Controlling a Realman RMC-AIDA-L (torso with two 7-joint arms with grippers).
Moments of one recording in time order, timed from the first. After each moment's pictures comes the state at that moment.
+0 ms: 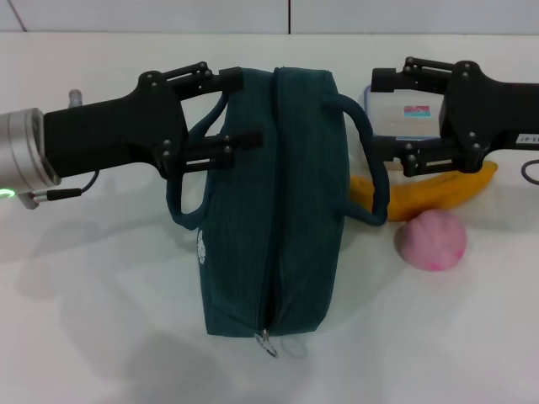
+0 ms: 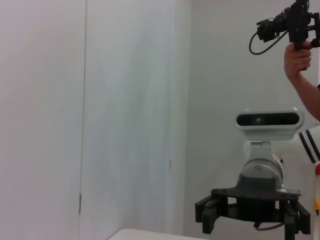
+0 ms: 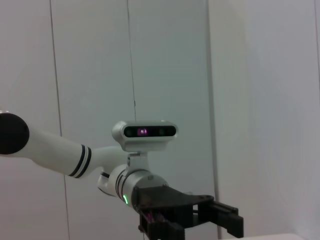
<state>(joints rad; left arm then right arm) -0.56 -2.02 0.74 0.55 1.68 1.77 -1.14 0.63 1.85 -1.39 -0.56 -1.15 -1.61 1.18</state>
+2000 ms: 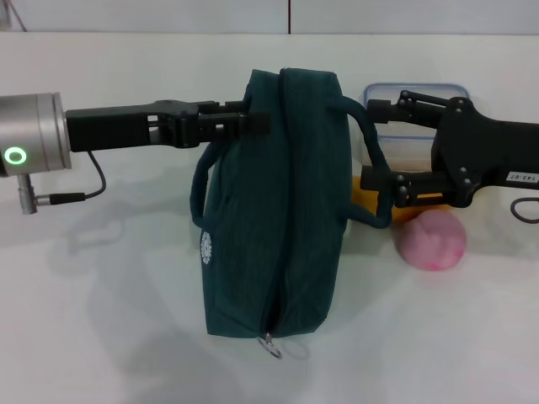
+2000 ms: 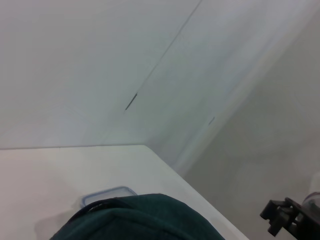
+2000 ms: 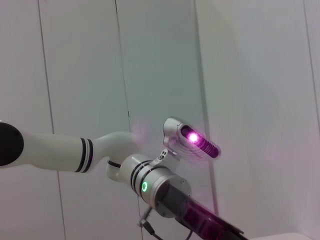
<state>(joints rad) -0.55 -2.08 0.78 0.81 1.84 1.65 -1.94 0.54 1.91 -1.38 -0.59 -1.17 -1.60 1.17</state>
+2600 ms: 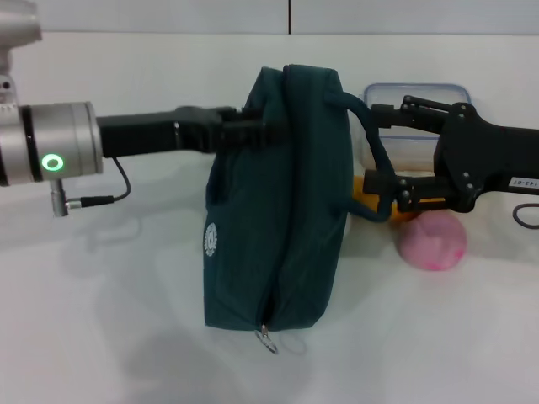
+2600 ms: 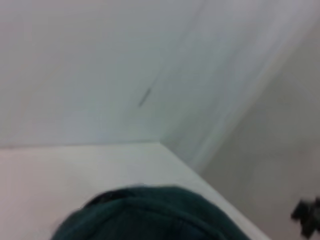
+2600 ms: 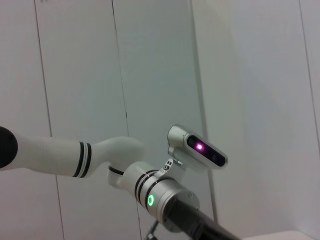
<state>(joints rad) -0.54 -2.09 0.90 0.76 1.78 1.51 -1.88 0.53 1.92 -1.38 -0.59 -1.17 -1.60 1.17</state>
